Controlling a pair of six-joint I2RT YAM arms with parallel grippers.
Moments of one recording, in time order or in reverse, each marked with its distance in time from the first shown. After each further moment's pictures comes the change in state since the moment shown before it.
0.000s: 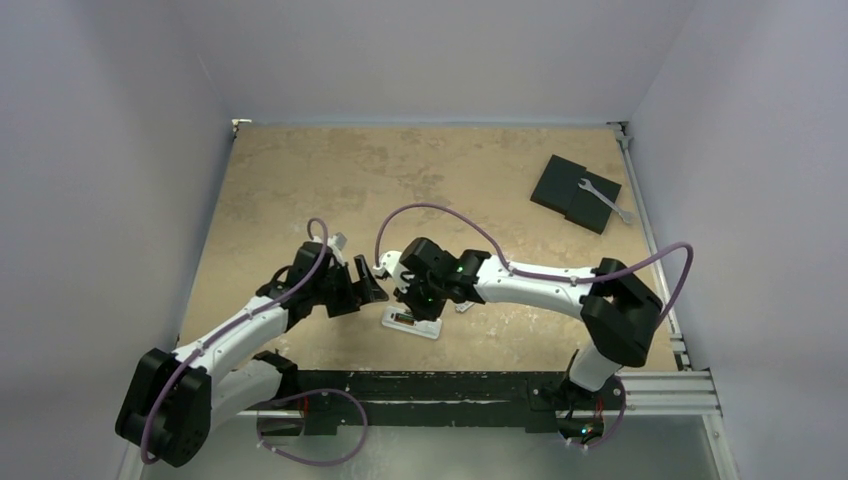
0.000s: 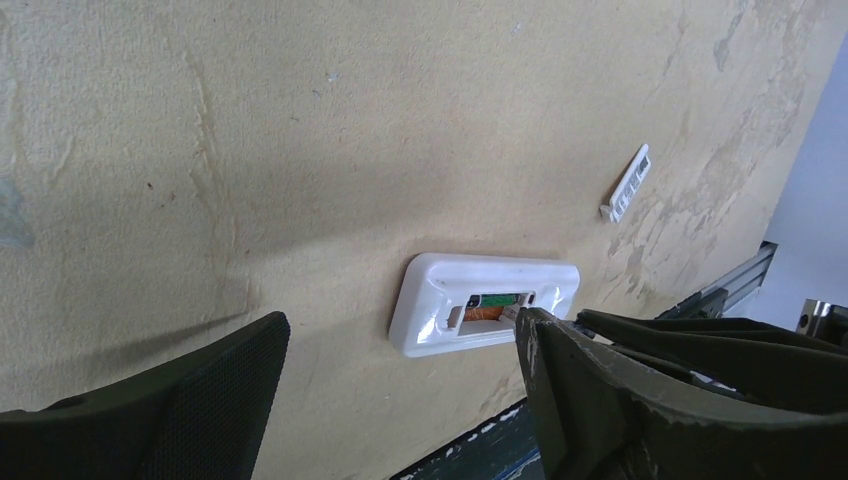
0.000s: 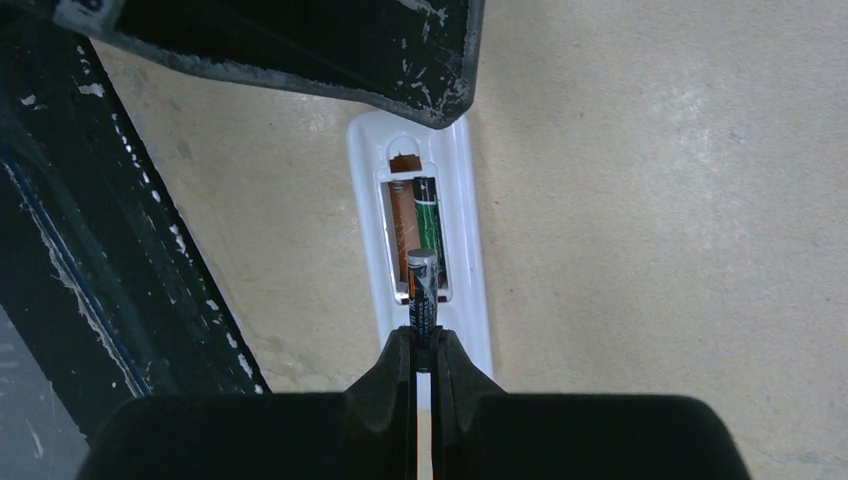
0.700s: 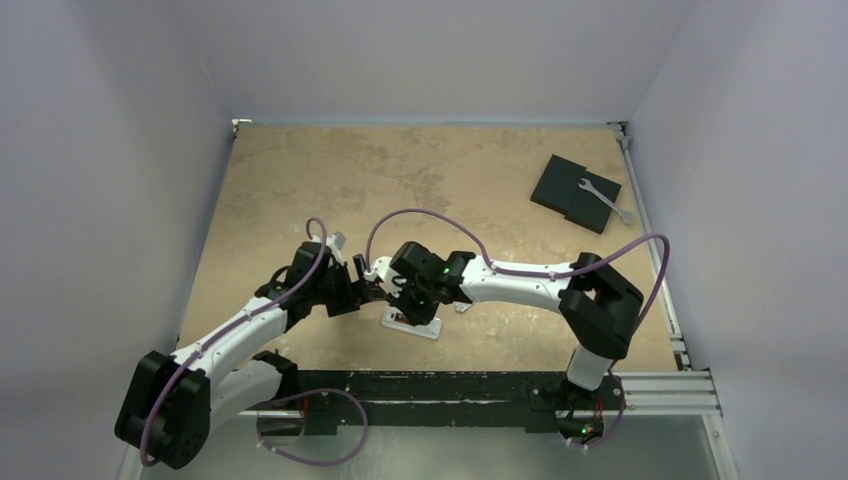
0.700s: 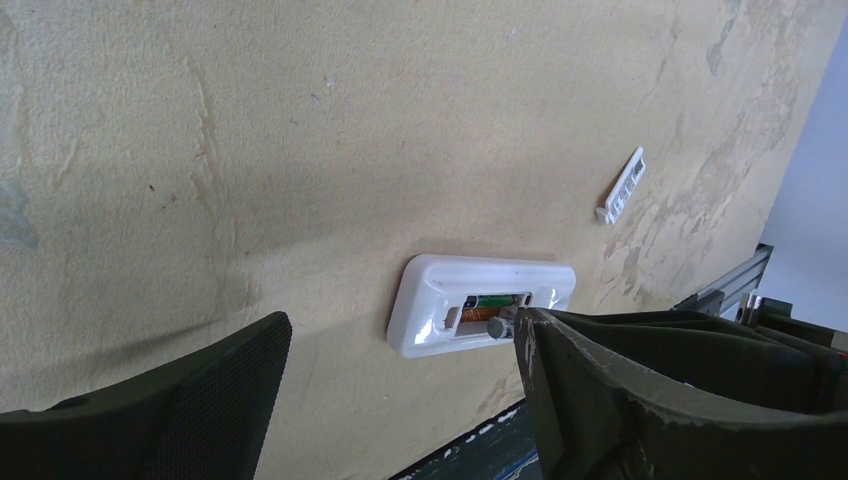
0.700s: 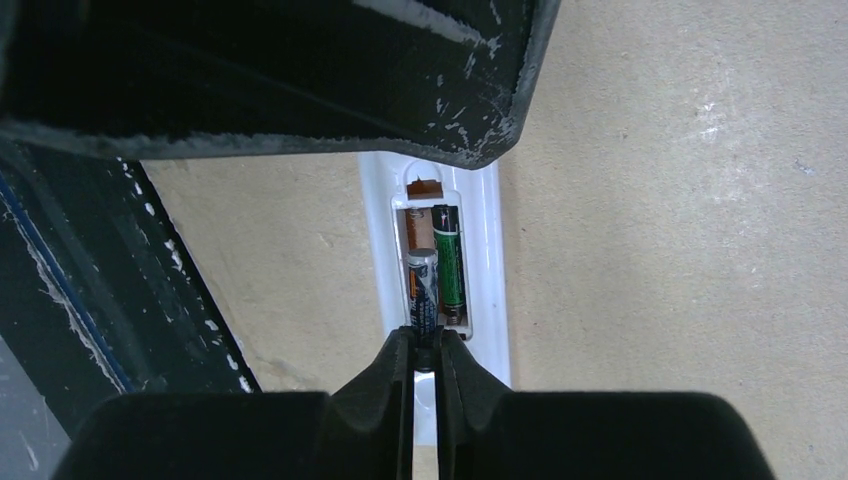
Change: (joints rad) left arm 0.006 -0.015 -0.003 -0.001 -0.001 -0.004; right arm 0.020 0.098 0.046 0.002 -0.019 0.000
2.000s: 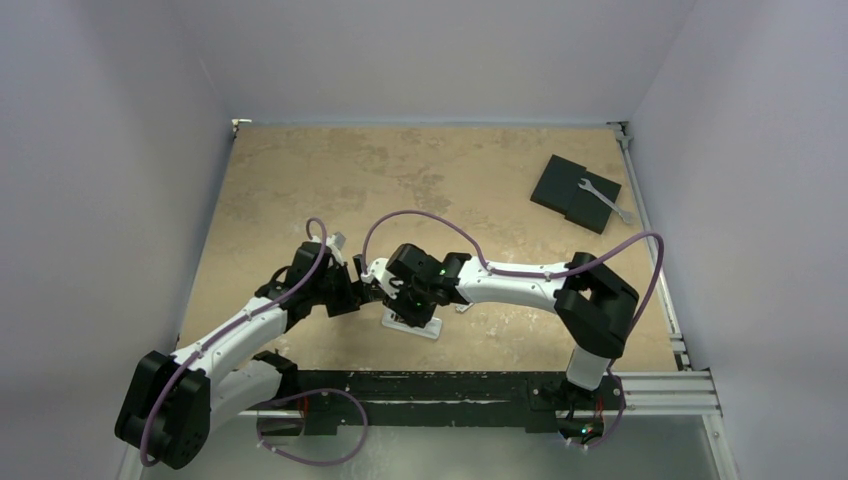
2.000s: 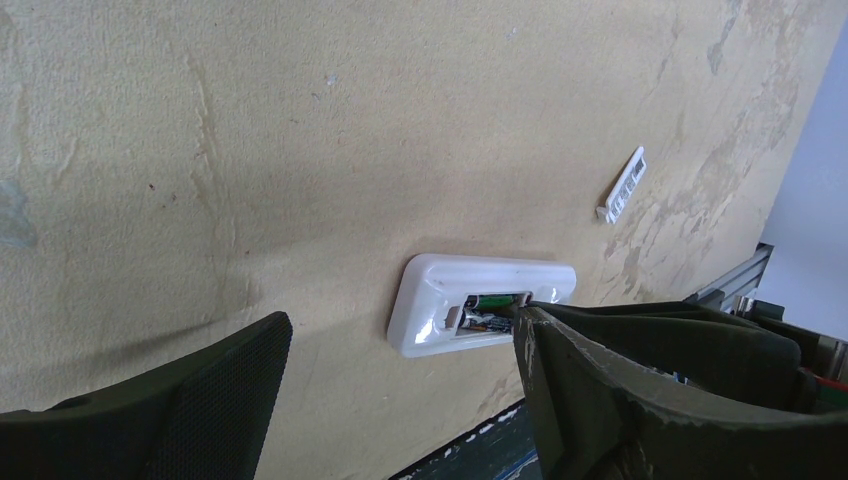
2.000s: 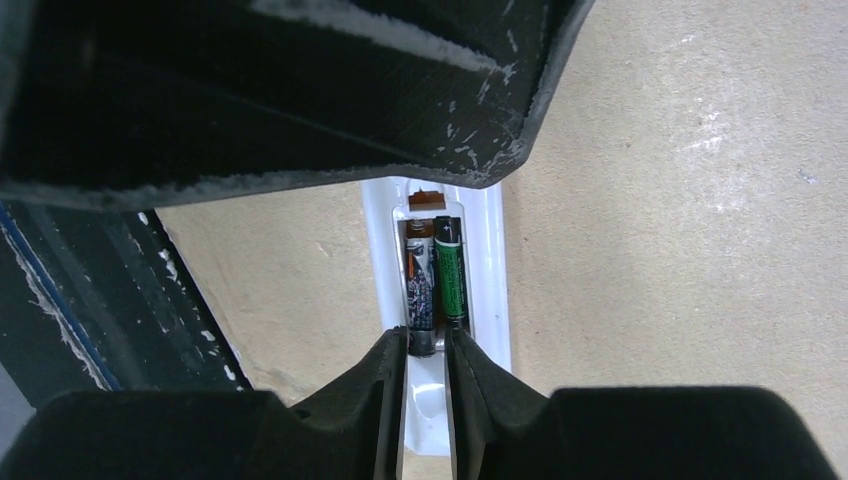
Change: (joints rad) left arm 0.001 0.000 -0.001 0.000 0.001 0.000; right arm 0.015 0.024 0.018 -0.002 0.019 0.002
